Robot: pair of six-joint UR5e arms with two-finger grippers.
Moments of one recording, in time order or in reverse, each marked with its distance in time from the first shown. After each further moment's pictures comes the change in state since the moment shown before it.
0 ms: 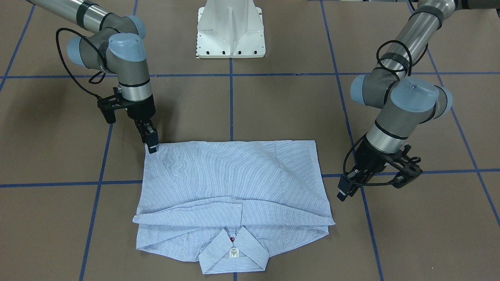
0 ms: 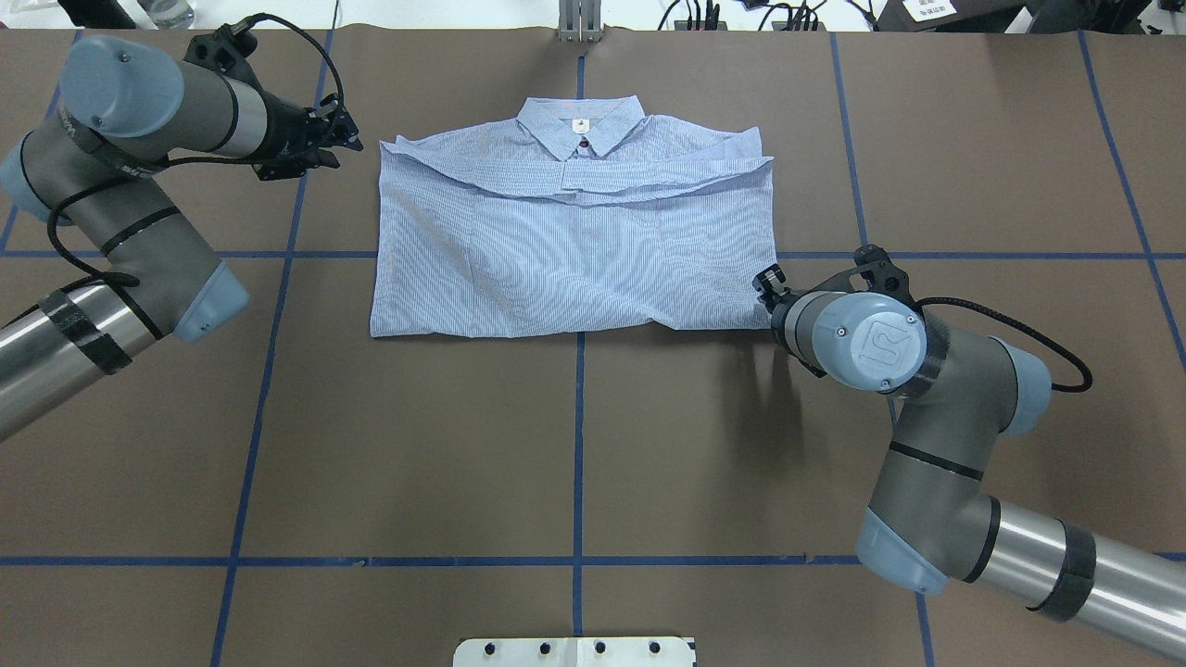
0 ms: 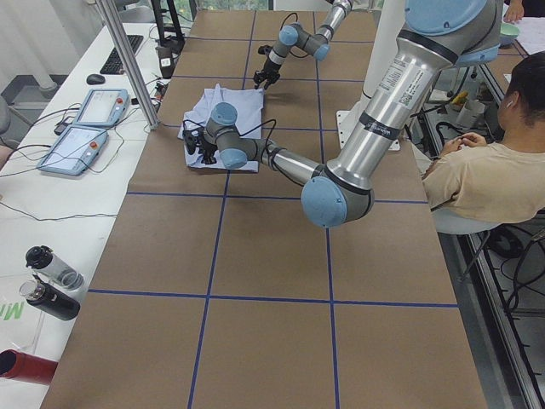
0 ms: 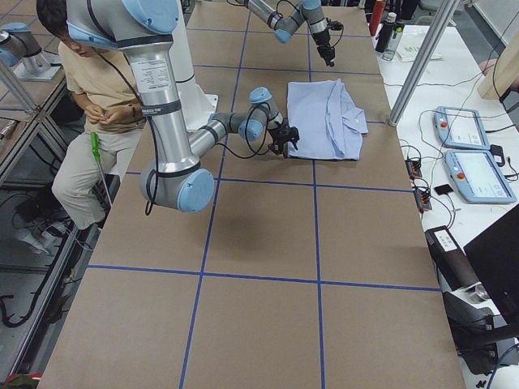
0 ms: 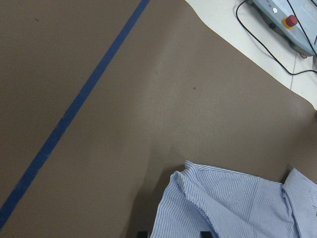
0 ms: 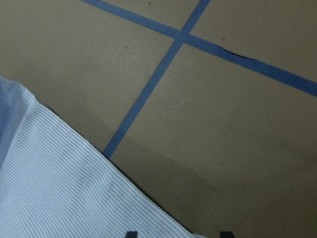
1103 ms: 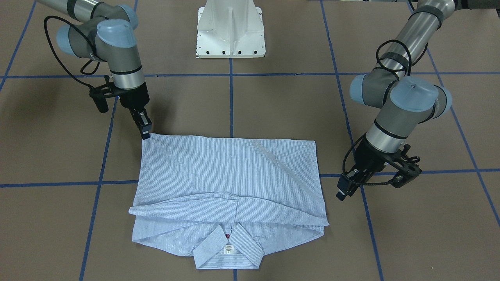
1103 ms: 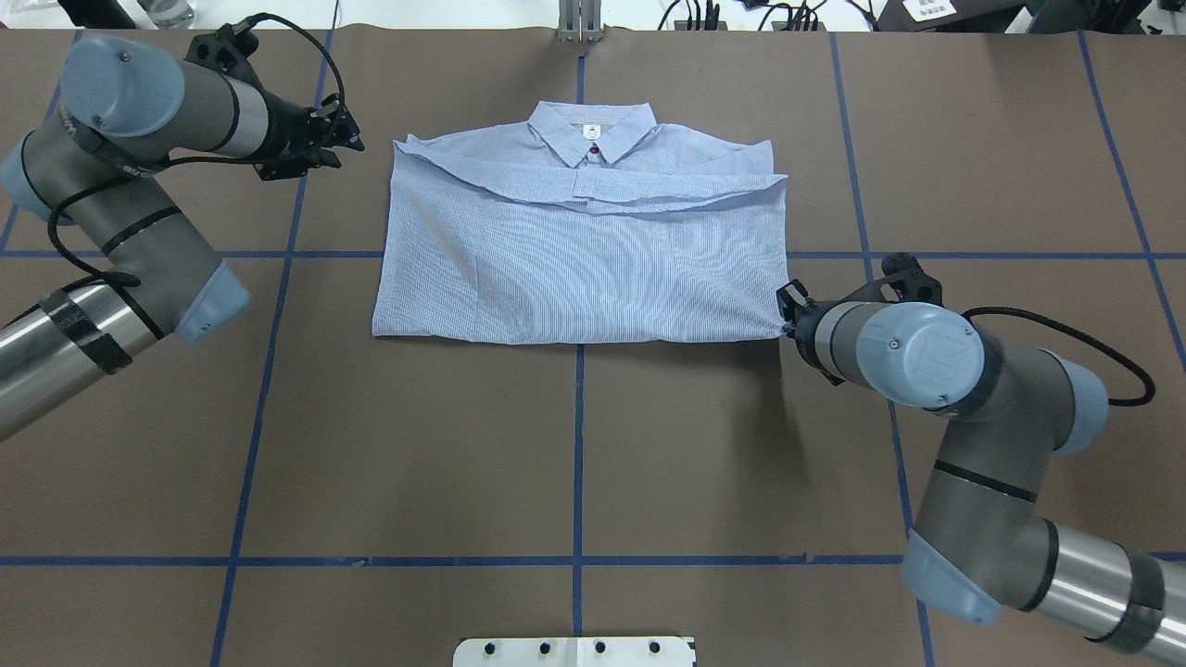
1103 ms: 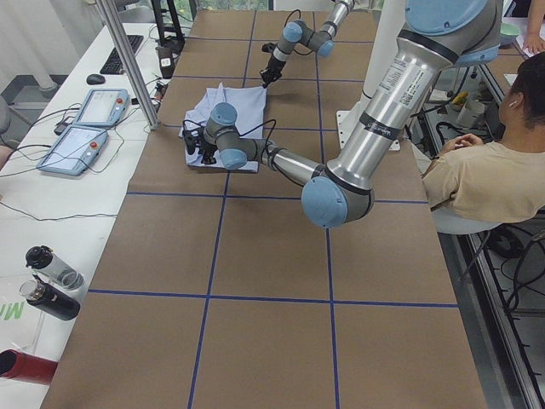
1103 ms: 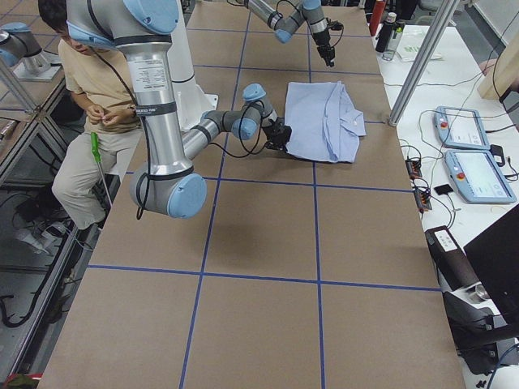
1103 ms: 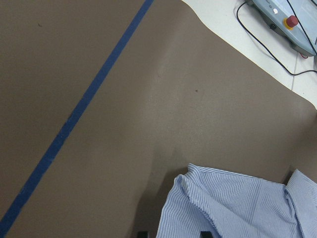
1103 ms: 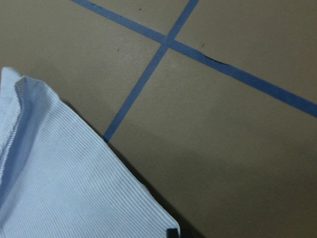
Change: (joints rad) left arm 0.001 0.000 -0.003 0.000 -0.003 0.000; right arm -0.014 -0.122 0.175 -0.006 0.061 -0.003
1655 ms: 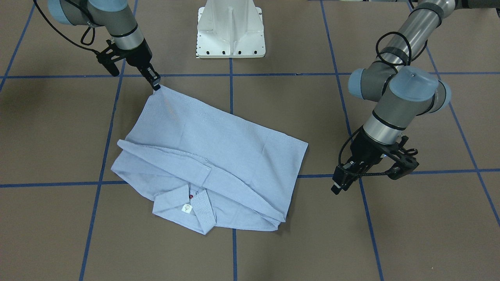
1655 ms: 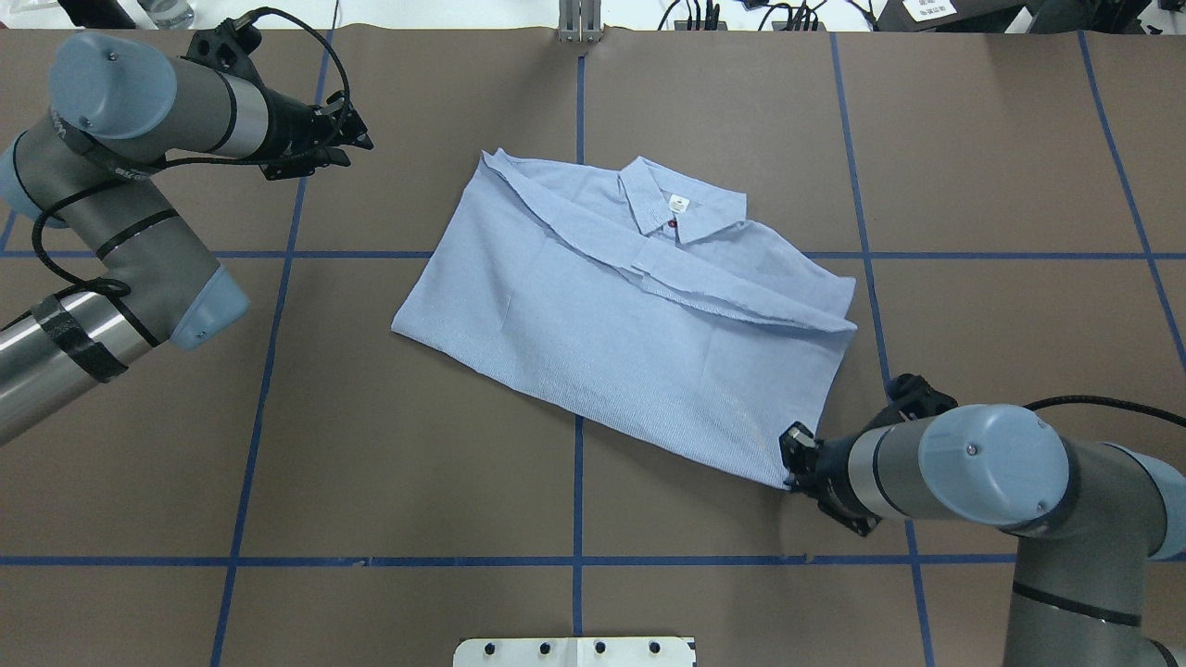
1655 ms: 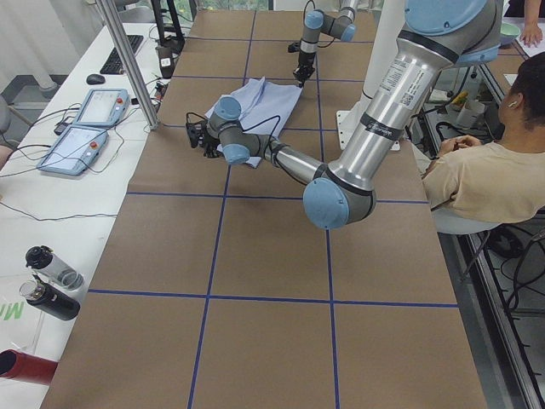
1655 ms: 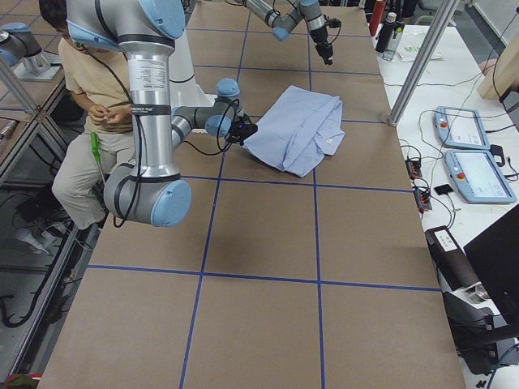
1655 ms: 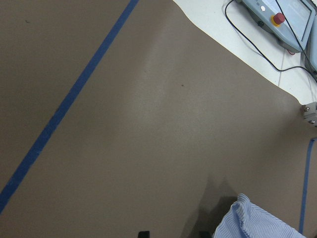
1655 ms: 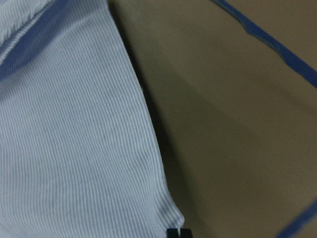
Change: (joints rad) left arm 0.015 0.028 -0.097 0.005 -0.010 -0.007; right arm -0.189 -0.158 0.202 -0.011 0.255 0.005
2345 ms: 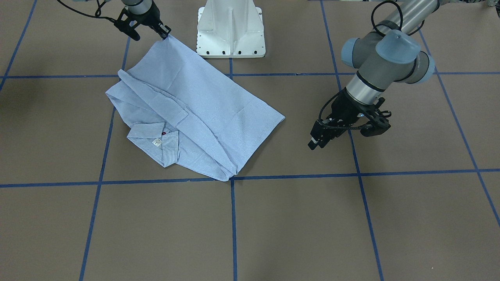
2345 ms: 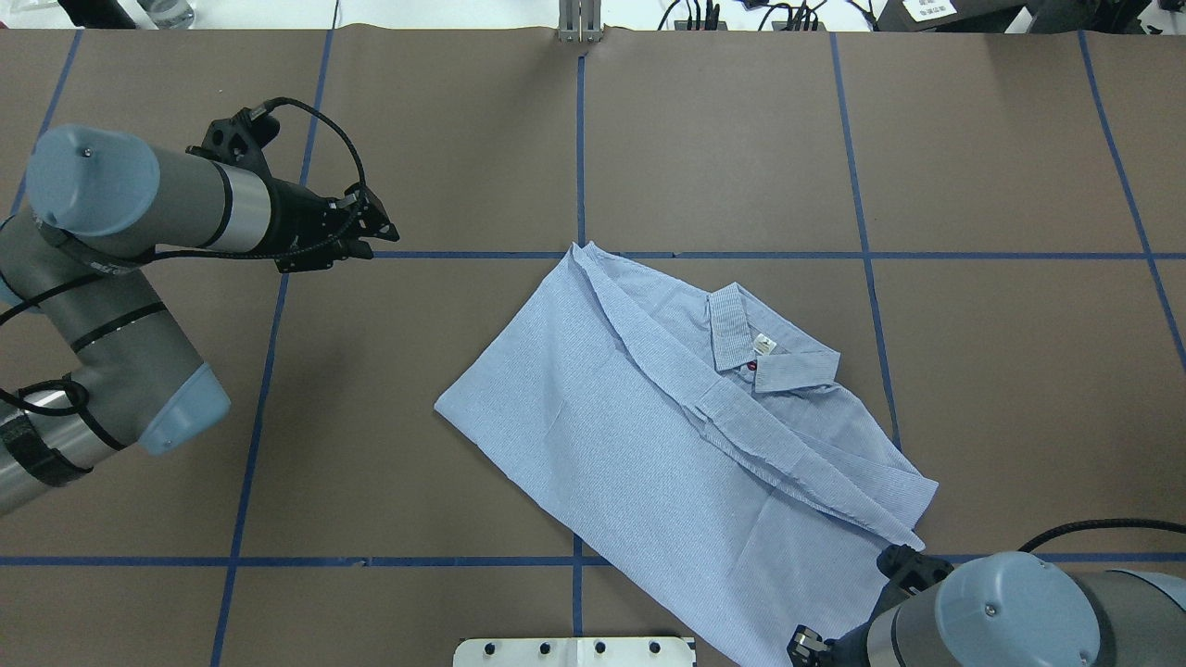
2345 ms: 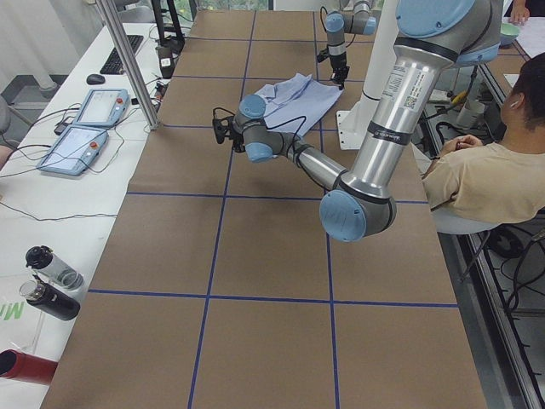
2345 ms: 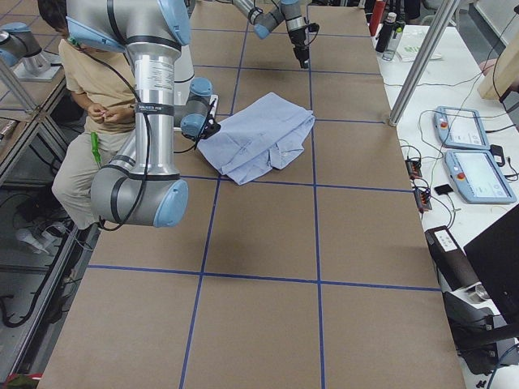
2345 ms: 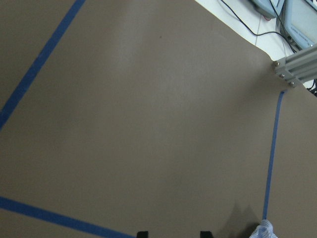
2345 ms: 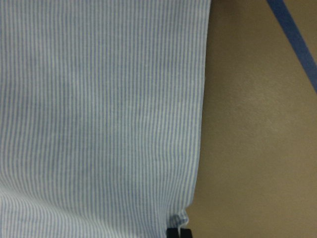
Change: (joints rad) left arm 0.127 0.134 -0.229 0.037 -0.043 -0.075; right arm -0.250 -0.108 0.111 0.000 0.121 0.004
